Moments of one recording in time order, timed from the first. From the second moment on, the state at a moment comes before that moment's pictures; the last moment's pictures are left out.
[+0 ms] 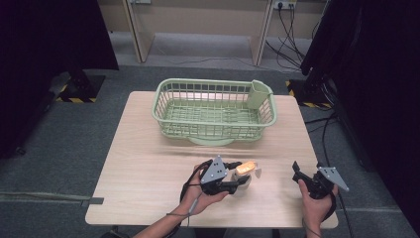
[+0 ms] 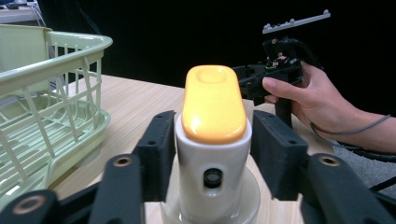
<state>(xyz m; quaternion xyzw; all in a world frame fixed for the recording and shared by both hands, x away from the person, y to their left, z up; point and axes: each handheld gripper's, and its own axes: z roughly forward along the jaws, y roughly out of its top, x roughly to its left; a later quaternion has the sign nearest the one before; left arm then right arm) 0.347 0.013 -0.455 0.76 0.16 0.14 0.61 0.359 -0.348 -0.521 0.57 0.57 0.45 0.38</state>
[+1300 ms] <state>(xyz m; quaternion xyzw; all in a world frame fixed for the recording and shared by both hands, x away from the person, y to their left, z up) 0.337 0.044 -0.410 0.74 0.20 0.19 0.62 0.359 -0.347 -0.521 0.57 0.57 0.45 0.38</state>
